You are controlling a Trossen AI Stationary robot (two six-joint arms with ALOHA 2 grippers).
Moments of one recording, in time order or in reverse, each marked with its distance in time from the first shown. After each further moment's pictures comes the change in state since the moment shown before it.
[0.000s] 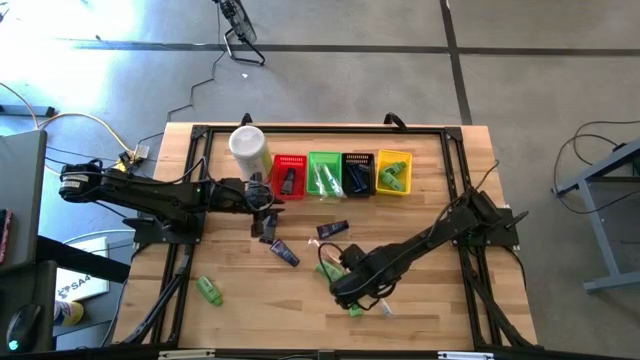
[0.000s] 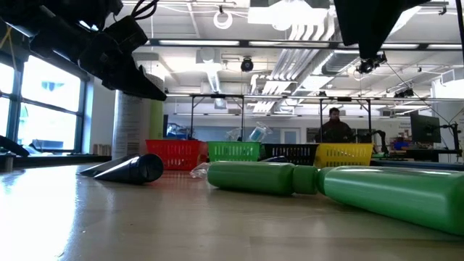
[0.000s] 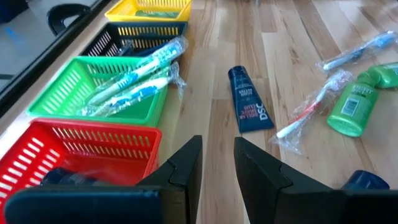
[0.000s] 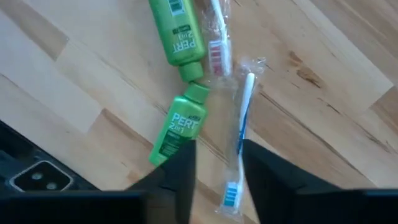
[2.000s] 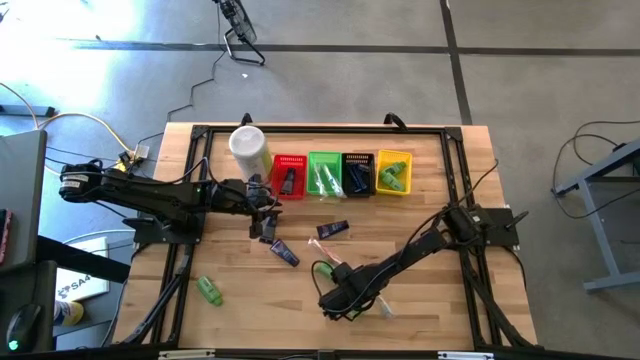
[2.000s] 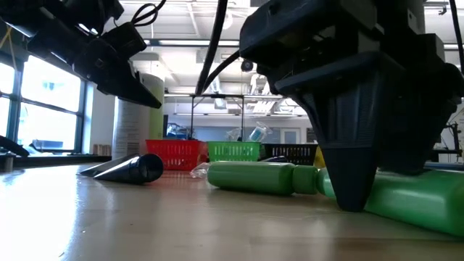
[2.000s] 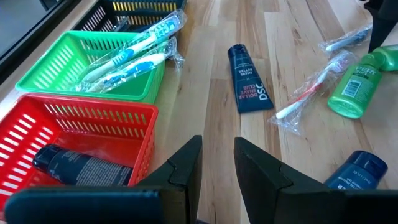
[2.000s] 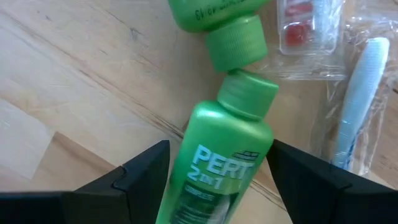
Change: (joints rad) left arm 0.000 0.000 0.000 -0.067 0.001 -0.027; right arm 0.009 0.209 -0.141 0.355 -0.116 0.085
